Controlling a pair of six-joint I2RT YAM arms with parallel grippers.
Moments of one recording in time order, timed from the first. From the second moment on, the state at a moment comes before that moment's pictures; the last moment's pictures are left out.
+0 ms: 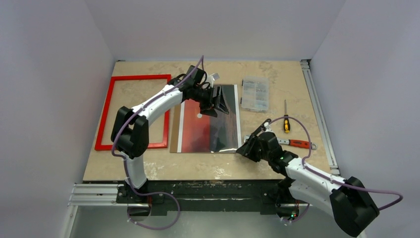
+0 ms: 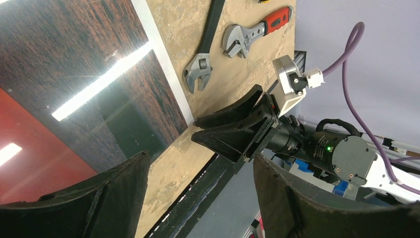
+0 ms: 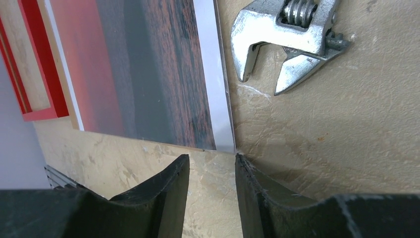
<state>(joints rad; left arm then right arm) -0.54 1.89 1.57 -0.60 0.69 -0.59 0.59 0.94 0.24 -0.02 -0.07 1.00</state>
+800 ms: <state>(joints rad) -0.55 1.89 1.57 -0.60 0.68 -0.59 0.59 0.89 0.24 -0.02 -0.04 0.97</state>
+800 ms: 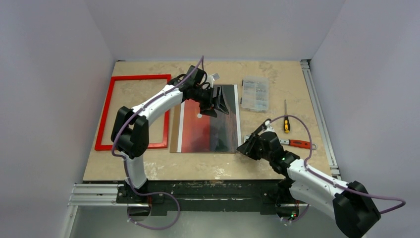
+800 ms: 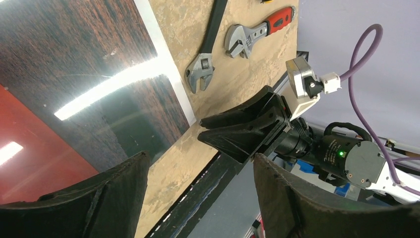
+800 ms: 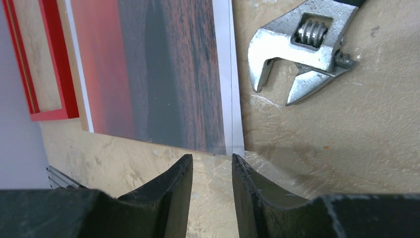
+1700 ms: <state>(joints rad) -0.71 1.49 1.19 -0.55 0.33 -0.46 0.59 0.93 0.24 0.09 -0.12 0.99</state>
